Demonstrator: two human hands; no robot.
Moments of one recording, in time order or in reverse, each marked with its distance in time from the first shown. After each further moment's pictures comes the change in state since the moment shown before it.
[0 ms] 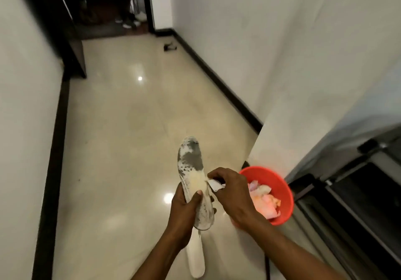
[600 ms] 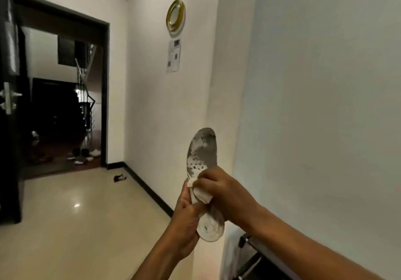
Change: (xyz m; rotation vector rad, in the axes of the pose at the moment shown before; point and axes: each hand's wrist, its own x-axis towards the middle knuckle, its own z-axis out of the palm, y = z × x) left_hand -0.253 0.331 0.234 -0.230 -0.720 0.314; right_hand -0.088 -0.336 -0.371 -0.734 0.282 -0.794
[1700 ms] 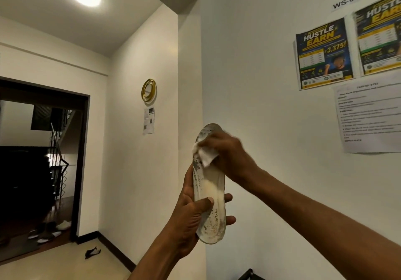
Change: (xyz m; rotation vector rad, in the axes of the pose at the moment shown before) left_hand -0.042 0.106 0.180 0.103 -0.448 0.100; right_hand 0.040 -0.004 -0.260 -0.135 0.460 -0.062
